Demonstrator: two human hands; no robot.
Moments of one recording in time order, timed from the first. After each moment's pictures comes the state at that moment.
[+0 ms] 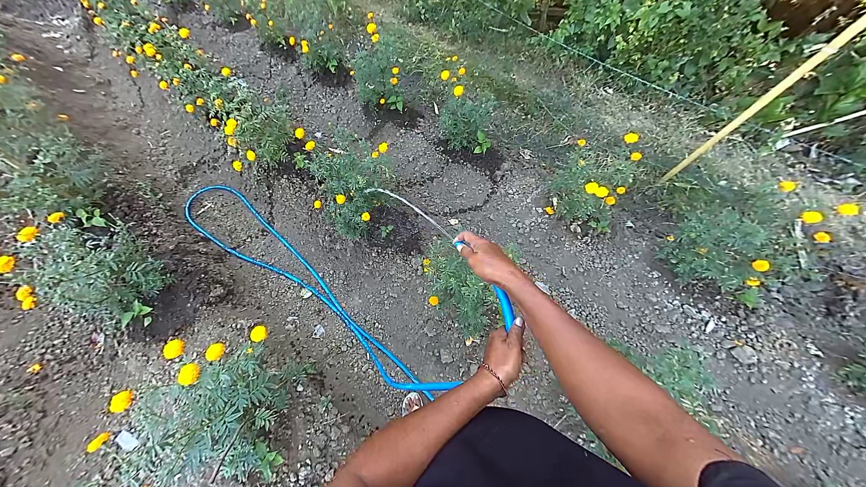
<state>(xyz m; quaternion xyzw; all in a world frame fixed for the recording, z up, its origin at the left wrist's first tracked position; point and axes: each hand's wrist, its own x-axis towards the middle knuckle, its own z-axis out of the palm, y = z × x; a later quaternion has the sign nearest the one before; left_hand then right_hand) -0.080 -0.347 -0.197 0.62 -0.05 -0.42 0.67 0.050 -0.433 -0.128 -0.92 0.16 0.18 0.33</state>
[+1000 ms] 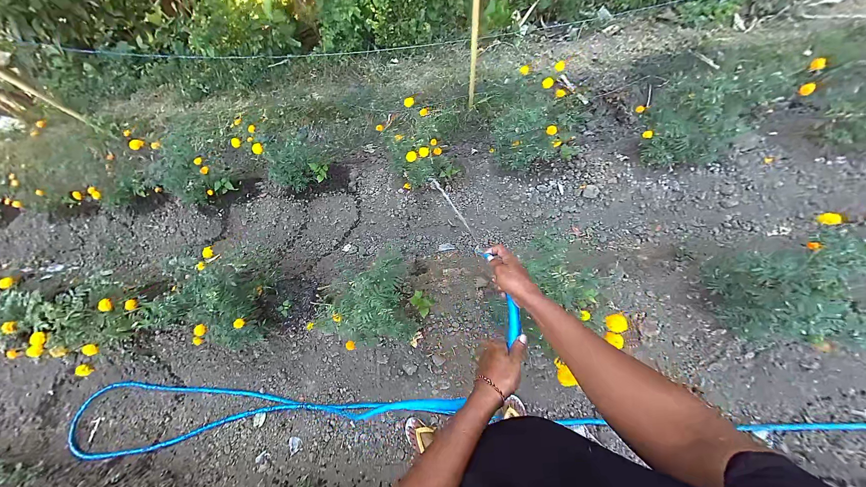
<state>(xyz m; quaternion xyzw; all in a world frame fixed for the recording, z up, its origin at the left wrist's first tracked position) -0.232 -0.519 -0.196 0.73 -0.33 -0.53 0.27 -0.238 -0.690 -0.188 -0.64 0.53 -0.09 0.56</state>
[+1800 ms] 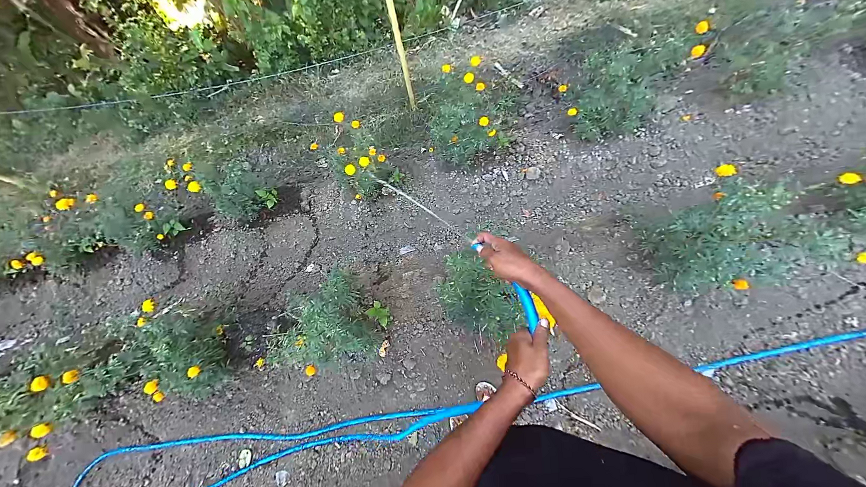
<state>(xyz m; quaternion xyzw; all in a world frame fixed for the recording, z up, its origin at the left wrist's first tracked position) -0.404 -0.614 -0.187 0.66 -0.33 -0.58 0.34 -0.396 -0.780 -0.148 -0.70 0.50 -0.02 0.51</state>
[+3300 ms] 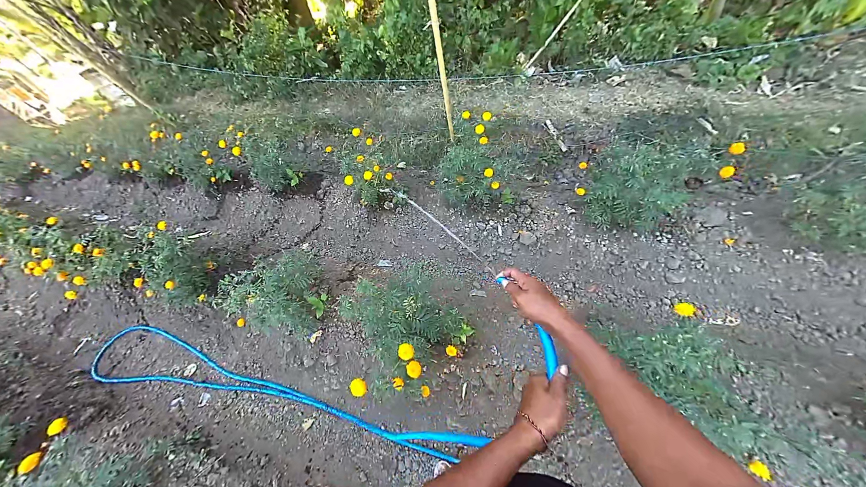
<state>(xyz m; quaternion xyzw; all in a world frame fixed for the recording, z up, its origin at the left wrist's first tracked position) -0.748 -0.866 -0.186 0.67 -0.22 -0.56 0.44 -0.699 -1.028 -0.157 -0.78 0.37 0.00 0.51</state>
